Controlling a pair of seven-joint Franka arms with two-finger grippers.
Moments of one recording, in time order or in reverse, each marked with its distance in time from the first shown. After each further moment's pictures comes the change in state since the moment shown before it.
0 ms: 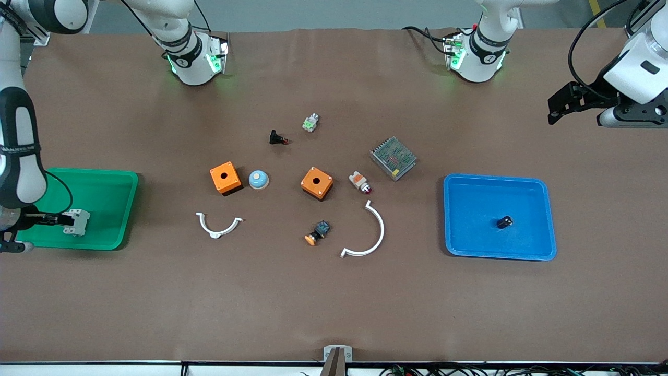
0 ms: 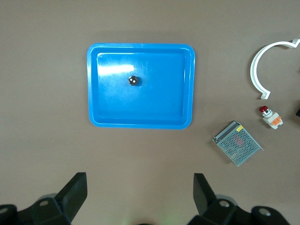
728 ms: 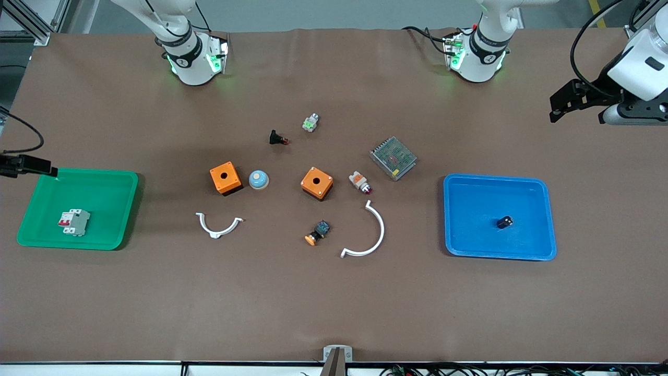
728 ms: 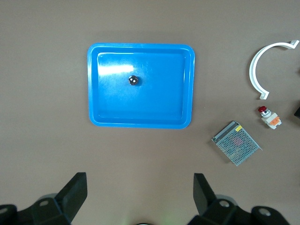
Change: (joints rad) left arm 0.002 -0.007 0.002 0.002 -0.002 -0.003 0.000; right arm 0.174 -0.463 0.023 -0.065 0.054 -0.432 0.102
